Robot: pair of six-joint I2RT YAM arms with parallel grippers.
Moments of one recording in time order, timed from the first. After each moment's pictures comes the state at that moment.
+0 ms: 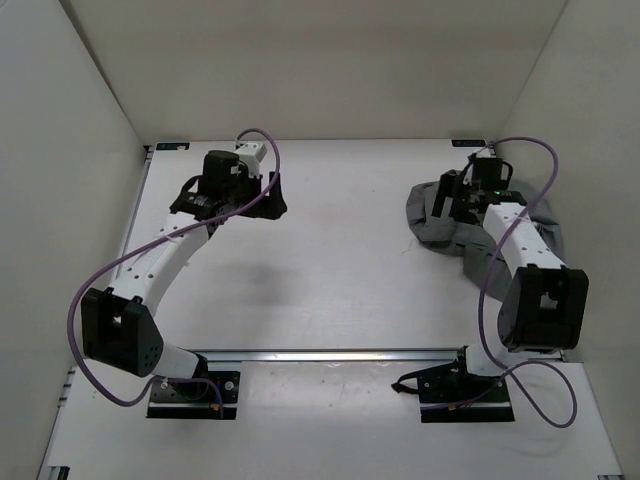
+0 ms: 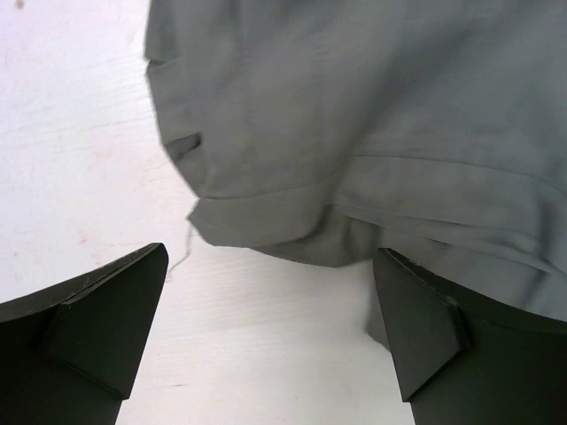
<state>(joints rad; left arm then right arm) -0.32 1.43 1.25 -0.45 0.19 -0.15 -0.07 1.50 1.17 -0.50 0.00 0.15</state>
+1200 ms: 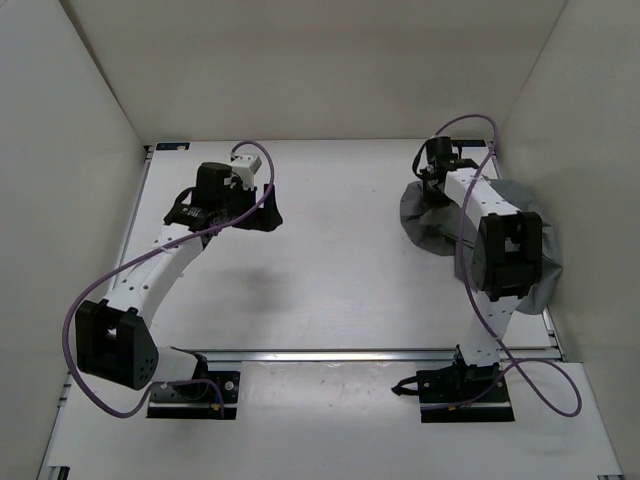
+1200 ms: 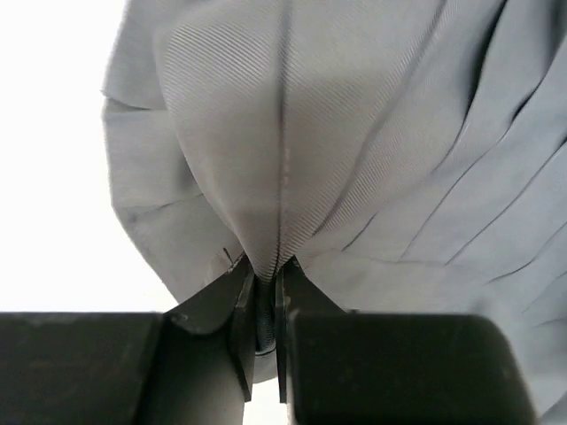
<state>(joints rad) -0.30 1.36 1.13 -0.44 0.26 -0.15 0.10 1.93 1.50 -0.61 0.27 0.09</state>
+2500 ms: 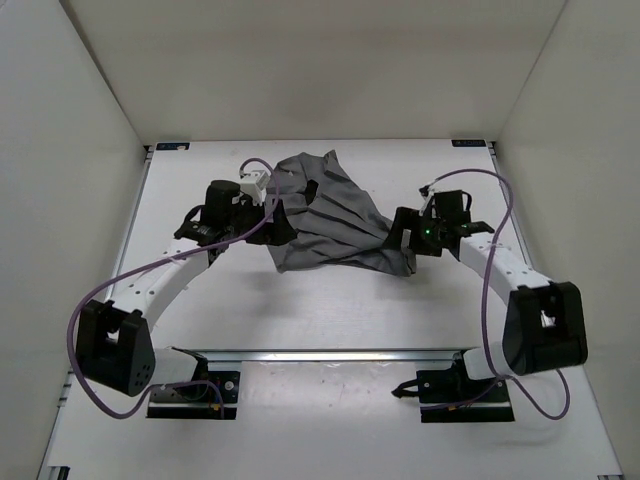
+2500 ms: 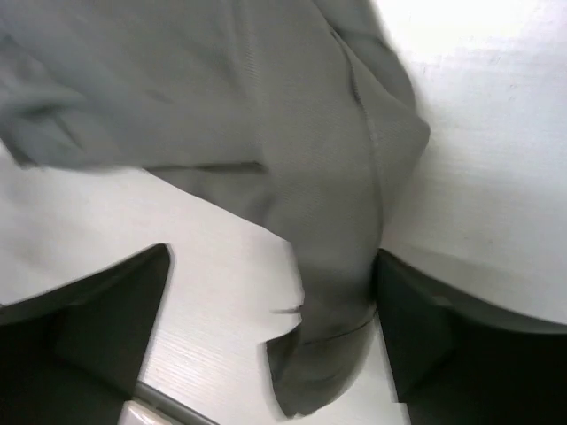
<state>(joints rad) -0.34 1.32 0.95 -0.25 0.37 -0.28 0.16 1.43 0.88 -0.35 -0.34 0.32</state>
